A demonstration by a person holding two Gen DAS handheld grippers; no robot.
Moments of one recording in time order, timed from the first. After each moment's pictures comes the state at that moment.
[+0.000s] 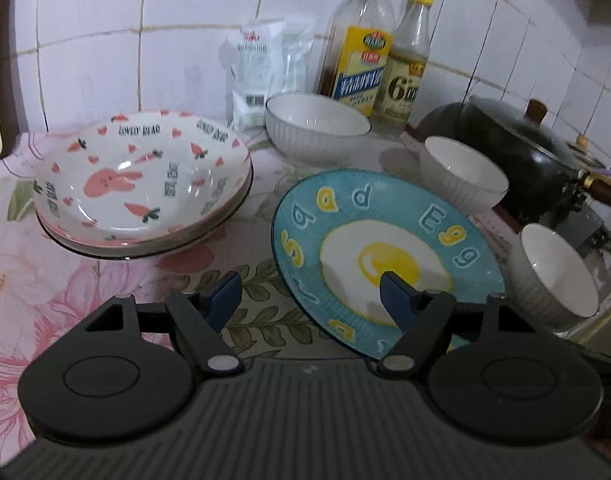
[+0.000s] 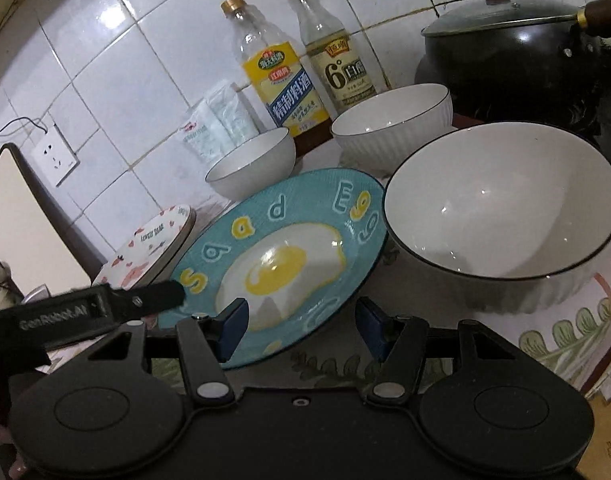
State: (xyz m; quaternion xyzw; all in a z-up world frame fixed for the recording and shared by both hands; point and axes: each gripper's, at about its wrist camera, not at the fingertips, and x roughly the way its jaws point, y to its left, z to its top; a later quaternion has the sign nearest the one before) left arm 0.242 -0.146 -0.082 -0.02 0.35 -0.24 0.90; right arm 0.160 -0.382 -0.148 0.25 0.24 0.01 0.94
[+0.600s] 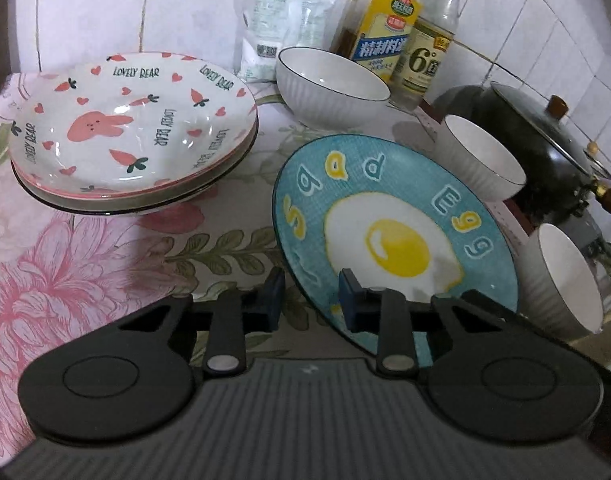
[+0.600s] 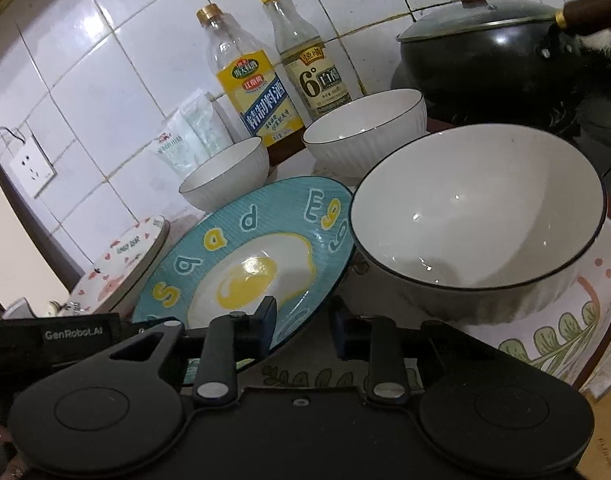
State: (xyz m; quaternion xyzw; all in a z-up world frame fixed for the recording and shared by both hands) left arm 0.259 -0.150 -0.103 -0.06 0.41 -0.23 0.88; right arm 0.164 -0.387 -0.150 0.25 0.24 -0.03 0.94
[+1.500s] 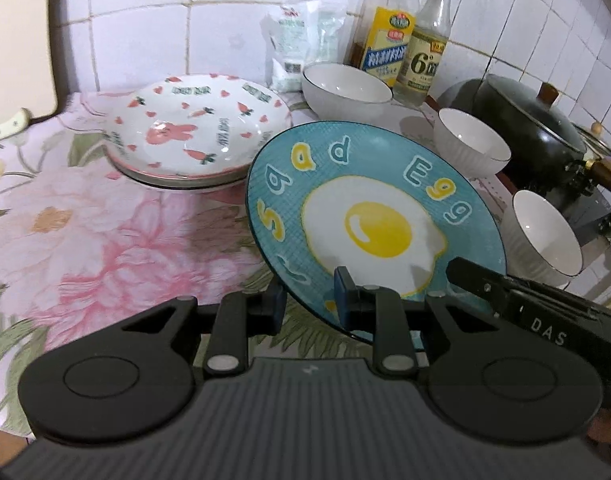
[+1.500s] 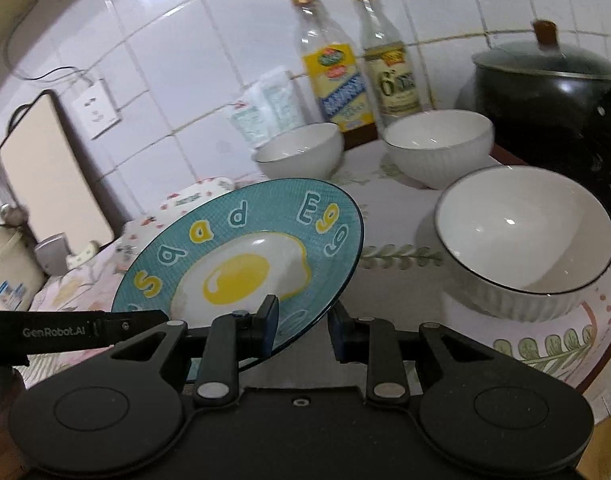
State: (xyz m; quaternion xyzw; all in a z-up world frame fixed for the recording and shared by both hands) left arm 0.190 -0.107 -0.053 -0.02 0.41 -0.20 0.89; right arm 0.137 -0.355 -0.116 0.17 0.26 0.05 0.95
